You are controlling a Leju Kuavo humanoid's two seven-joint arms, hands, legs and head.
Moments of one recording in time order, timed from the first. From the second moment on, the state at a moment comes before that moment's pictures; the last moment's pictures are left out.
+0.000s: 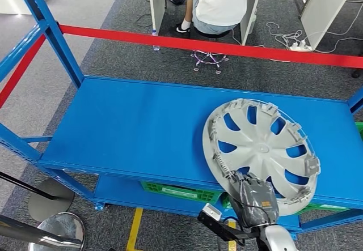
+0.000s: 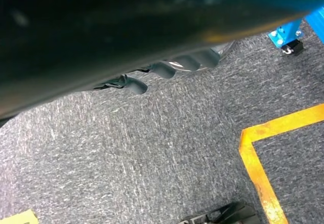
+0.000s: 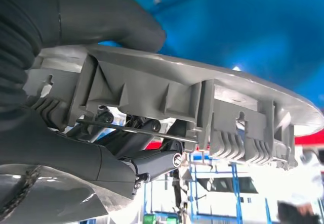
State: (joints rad) left arm 0.00 -0.32 1.21 -0.59 -1.53 -0.04 -0.38; right arm 0.23 -0.20 0.41 -1.85 1.46 -0.09 0.22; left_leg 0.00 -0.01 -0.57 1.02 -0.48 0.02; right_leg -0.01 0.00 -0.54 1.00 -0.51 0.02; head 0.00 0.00
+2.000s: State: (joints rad) left arm 0.00 -0.32 1.13 -0.59 -1.45 0.10 -0.33; right arm 0.24 -0.11 0.33 -2.21 1.57 -0.45 -0.19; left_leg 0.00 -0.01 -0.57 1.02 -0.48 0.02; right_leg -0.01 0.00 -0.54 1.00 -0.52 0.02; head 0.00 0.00
